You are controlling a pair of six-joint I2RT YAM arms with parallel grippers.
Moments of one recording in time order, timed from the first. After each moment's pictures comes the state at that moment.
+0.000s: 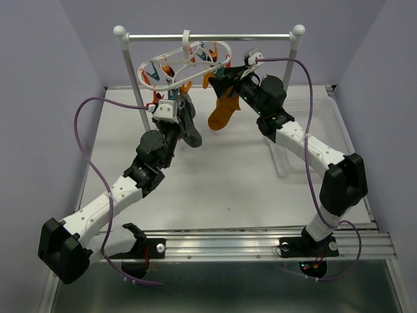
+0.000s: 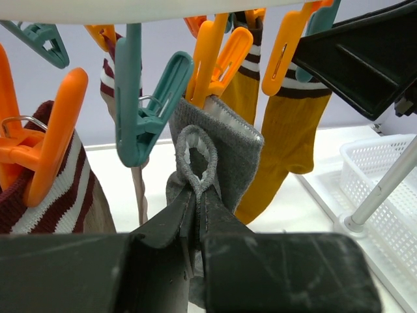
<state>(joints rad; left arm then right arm) -0.67 1.06 0.81 0.41 -0.43 -0.05 0.53 1.69 1.45 0.51 -0.18 0.15</state>
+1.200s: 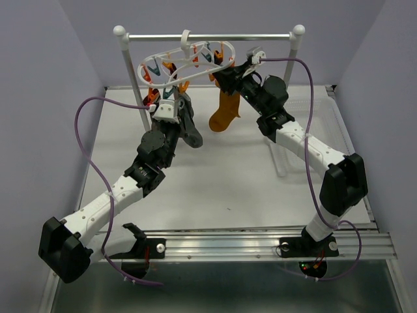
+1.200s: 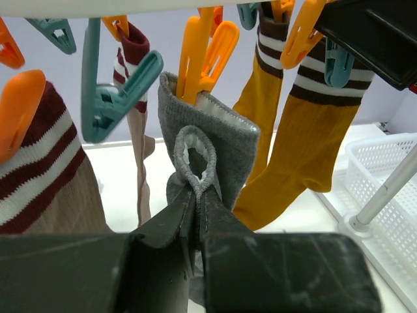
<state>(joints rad) -0.67 1.07 0.81 0.41 -0.44 -0.05 0.53 1.70 1.45 0.59 -0.21 0.18</state>
